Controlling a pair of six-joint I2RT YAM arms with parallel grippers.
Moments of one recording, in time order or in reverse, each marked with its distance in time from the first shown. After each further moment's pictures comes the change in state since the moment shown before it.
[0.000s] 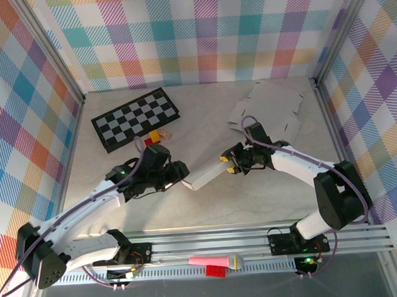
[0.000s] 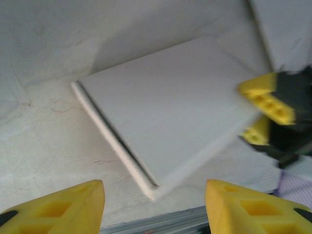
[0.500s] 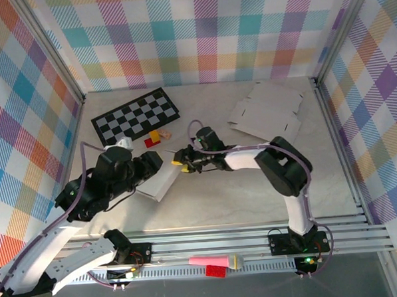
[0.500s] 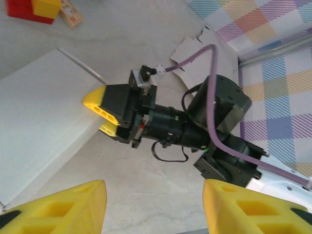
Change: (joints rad) left arm 0.008 -0.286 0.161 -0.213 -0.220 0.049; right arm 0.293 0.543 0.317 0.583 -0.113 -0.039
